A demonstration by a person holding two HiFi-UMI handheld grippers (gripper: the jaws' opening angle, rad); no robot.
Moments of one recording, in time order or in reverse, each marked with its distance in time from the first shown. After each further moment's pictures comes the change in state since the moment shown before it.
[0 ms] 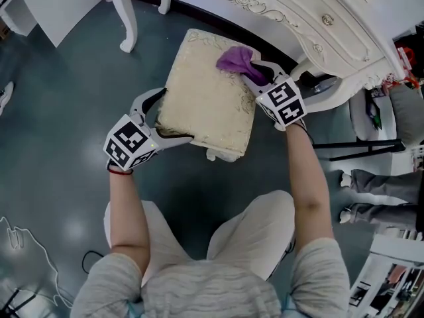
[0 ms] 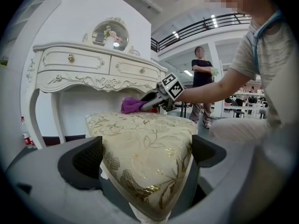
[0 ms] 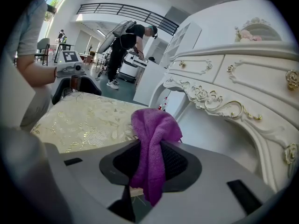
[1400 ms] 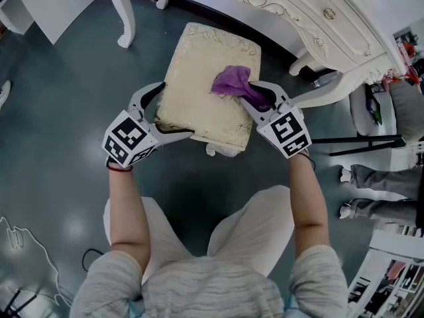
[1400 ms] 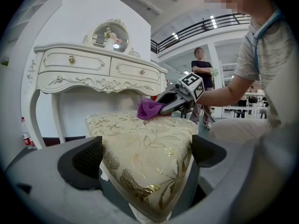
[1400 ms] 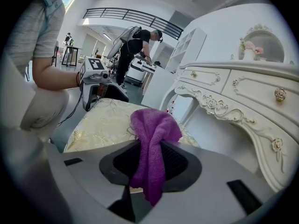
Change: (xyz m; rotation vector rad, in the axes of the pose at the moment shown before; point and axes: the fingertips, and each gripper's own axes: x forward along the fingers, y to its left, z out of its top) left arm 0.000 0.000 0.000 0.003 -0.020 0.005; right arm -0.049 0.072 0.008 -0.009 -0.050 0.060
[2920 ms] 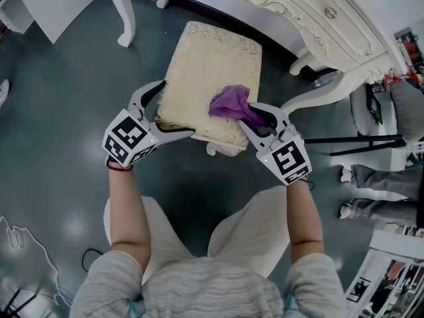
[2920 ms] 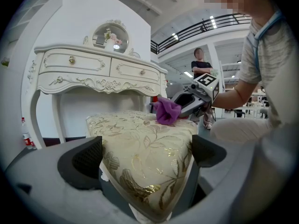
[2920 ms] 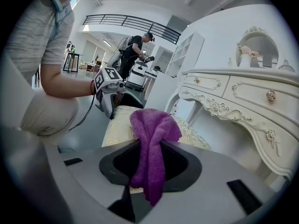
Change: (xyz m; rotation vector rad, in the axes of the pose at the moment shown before) left arm 0.000 0.000 0.000 0.003 -0.007 0.002; right arm -0.033 0.051 0.006 0.041 -0.056 0.016
